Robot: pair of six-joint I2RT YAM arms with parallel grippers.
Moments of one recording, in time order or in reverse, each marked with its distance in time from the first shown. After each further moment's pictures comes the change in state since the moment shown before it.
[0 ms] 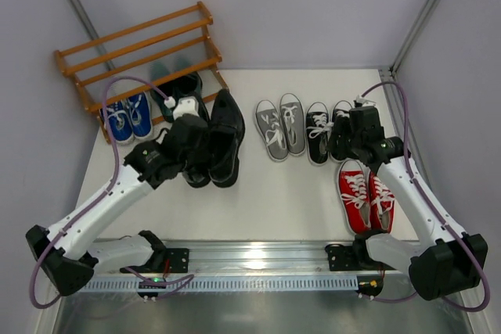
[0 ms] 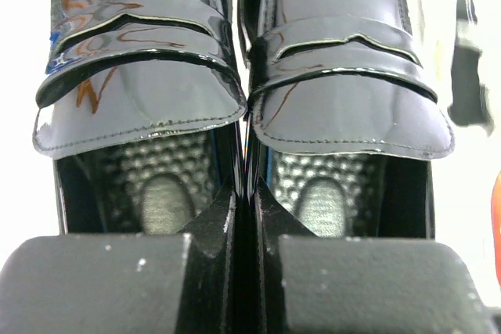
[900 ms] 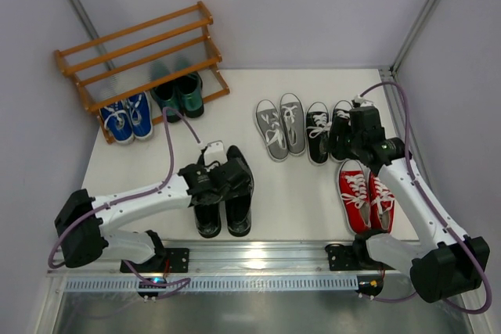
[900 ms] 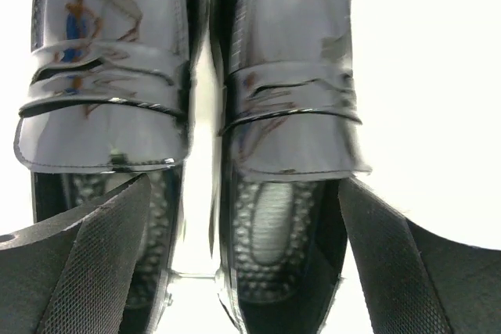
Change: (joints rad) left arm -0.380 0.134 -0.316 0.013 -0.103 -0.518; right arm 0.011 0.002 0.000 0.010 -0.057 -0.005
